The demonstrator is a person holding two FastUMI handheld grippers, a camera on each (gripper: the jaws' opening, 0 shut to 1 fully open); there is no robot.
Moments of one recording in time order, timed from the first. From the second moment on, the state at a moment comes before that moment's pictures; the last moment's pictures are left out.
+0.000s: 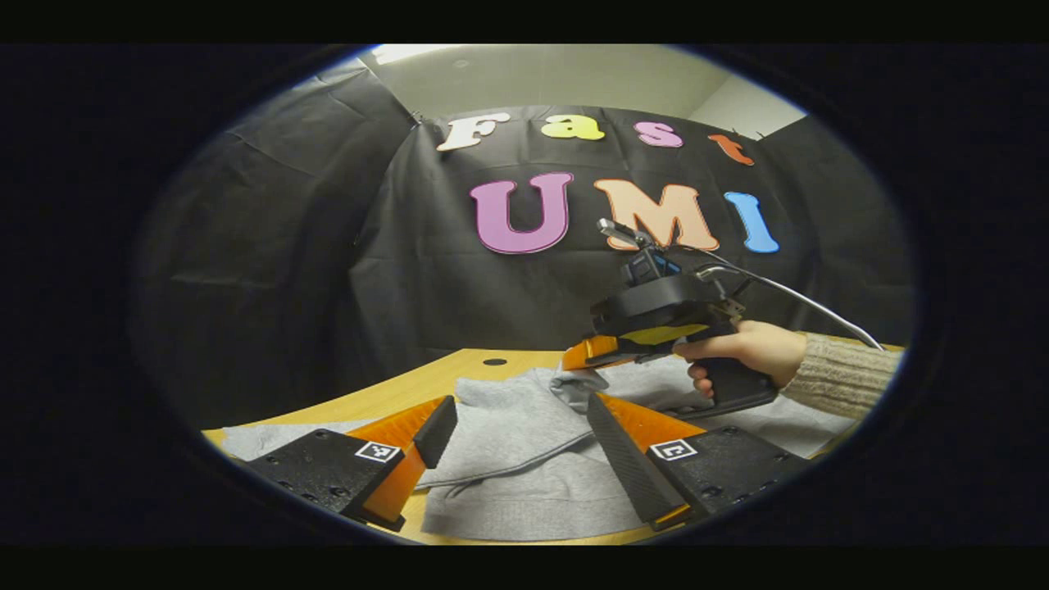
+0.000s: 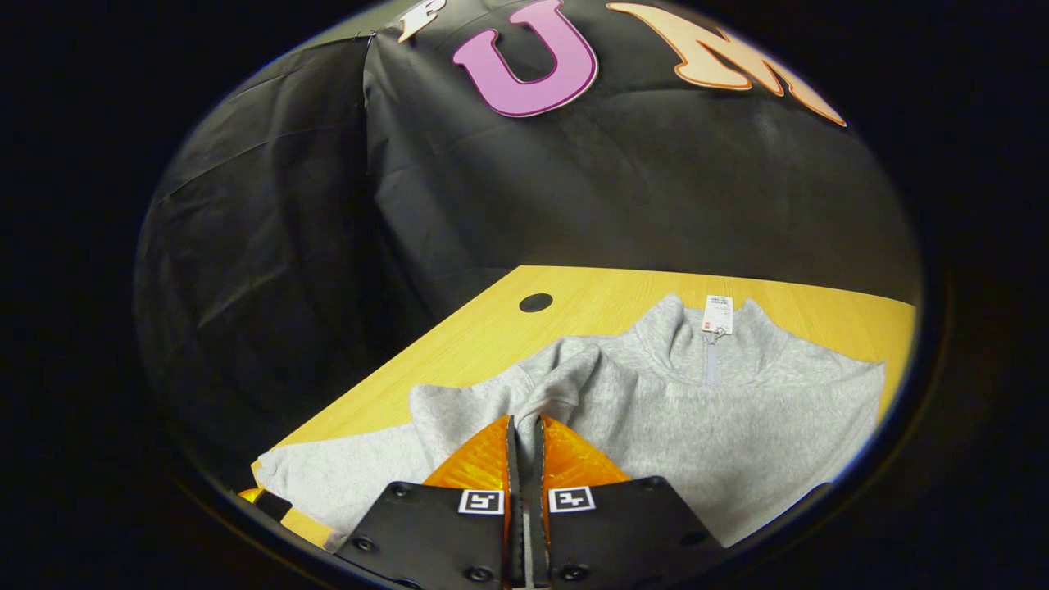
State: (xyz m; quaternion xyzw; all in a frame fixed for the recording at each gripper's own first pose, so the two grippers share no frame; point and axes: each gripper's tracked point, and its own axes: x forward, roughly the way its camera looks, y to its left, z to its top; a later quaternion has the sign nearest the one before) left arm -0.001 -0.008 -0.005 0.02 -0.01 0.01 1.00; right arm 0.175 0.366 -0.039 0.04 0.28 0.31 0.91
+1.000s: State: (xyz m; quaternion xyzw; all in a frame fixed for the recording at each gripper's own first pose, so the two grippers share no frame) left arm -0.001 -0.008 -0.007 0.02 -0.01 0.01 1.00; right arm 0.114 0.193 0.056 0.00 0.10 0.24 0.96
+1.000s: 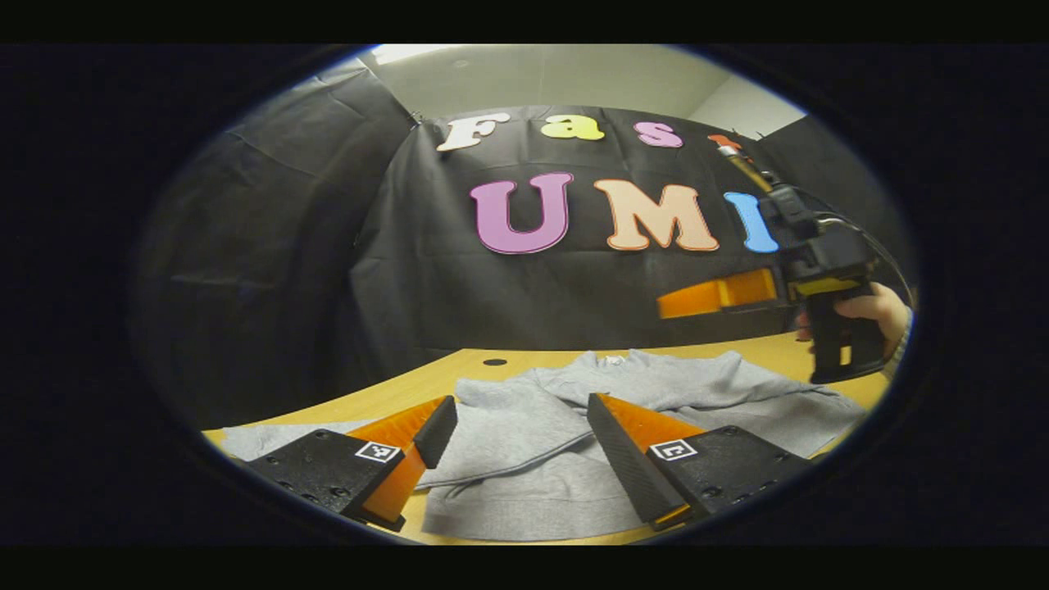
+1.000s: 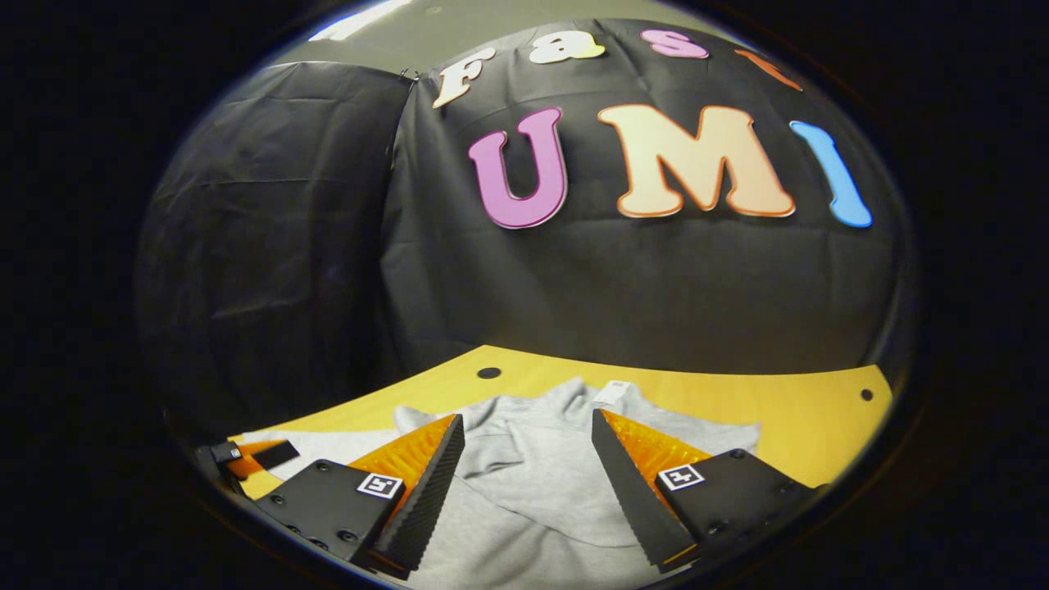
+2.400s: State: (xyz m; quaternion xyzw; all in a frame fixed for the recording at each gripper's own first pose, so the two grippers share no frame) left arm -0.098 0.211 -0.102 0.09 0.34 0.09 0.93; right arm -0.017 0.018 0.036 0.04 0.04 0.14 0.99
